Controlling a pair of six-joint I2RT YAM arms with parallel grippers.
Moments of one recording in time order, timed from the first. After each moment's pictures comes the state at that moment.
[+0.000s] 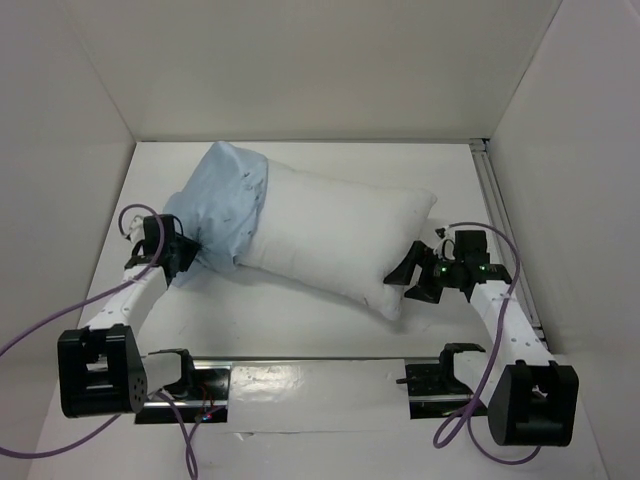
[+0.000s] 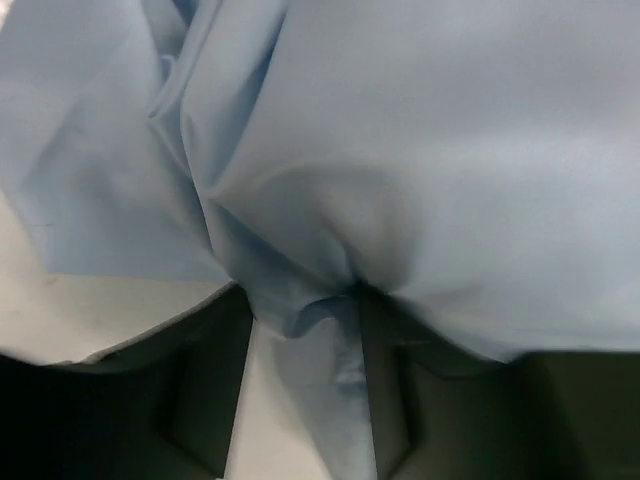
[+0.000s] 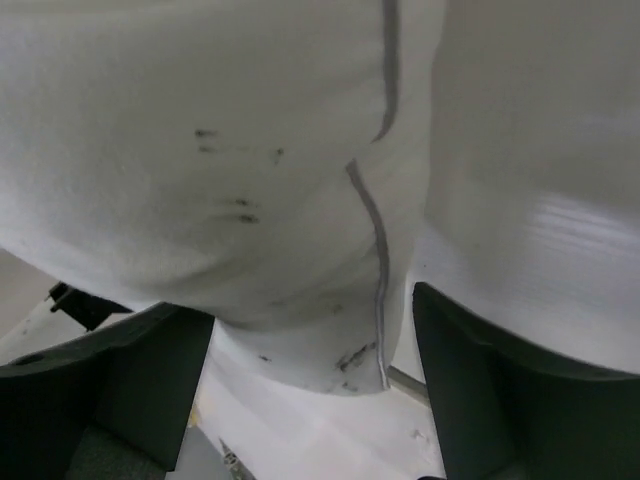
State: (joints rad) left arm 0.11 1.18 0.63 -0.27 -0.13 -1.00; right arm -0.05 0.98 0.60 -0.64 -0.65 0.45
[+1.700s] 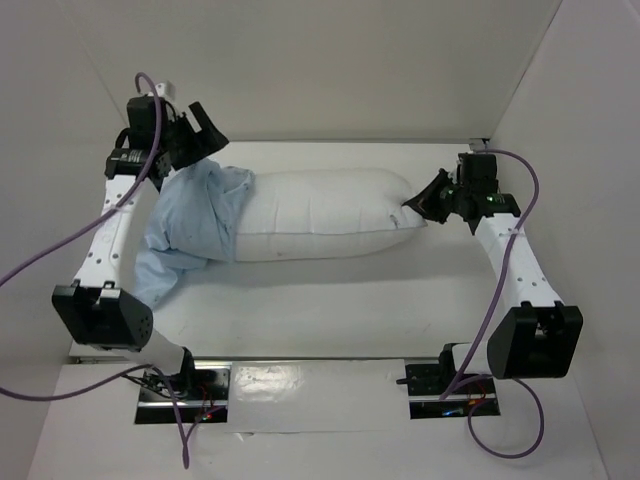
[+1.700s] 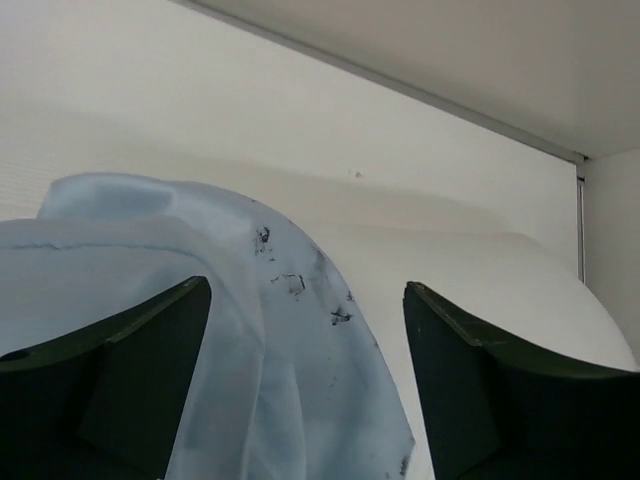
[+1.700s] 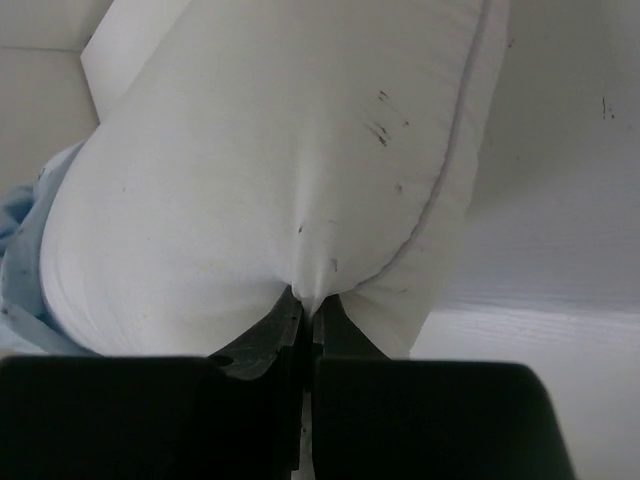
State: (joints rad) left arm -0.01 1.56 1.67 -0.61 0.16 -0.50; right arm -0.01 1.31 1.17 -0.59 -0.40 0.71
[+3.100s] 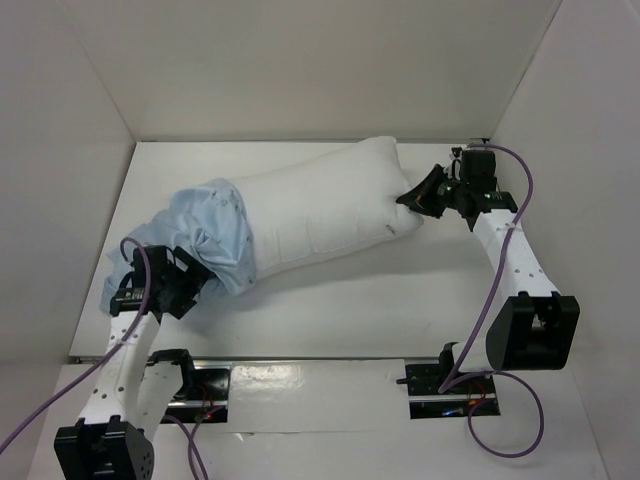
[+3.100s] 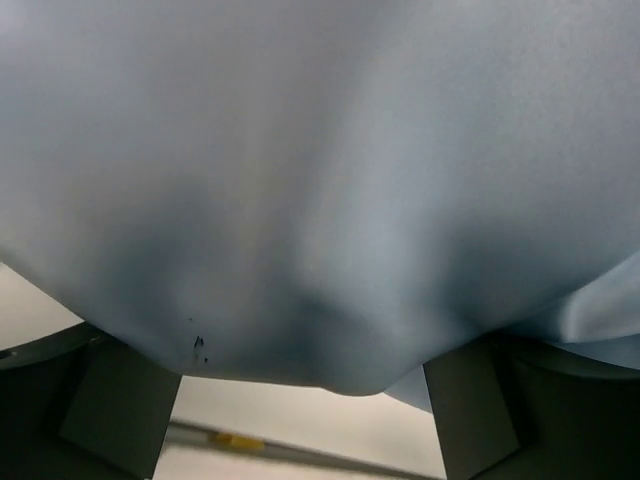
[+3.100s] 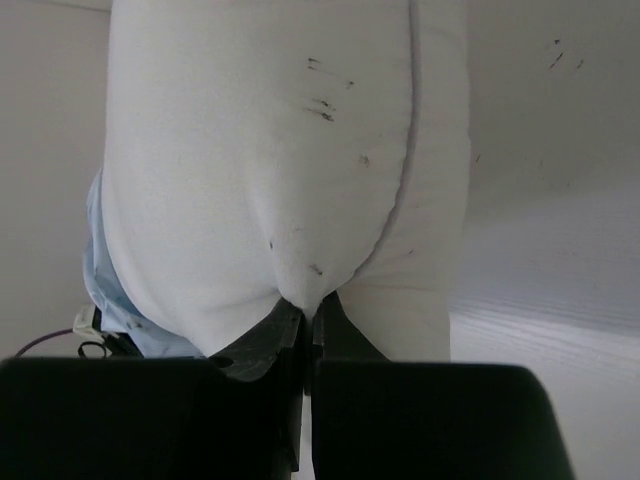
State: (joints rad) left arm 0.12 0.76 0.59 -0.78 0.10 -0.87; right arm -0.02 1.37 1.17 -0.49 -0.53 0.69
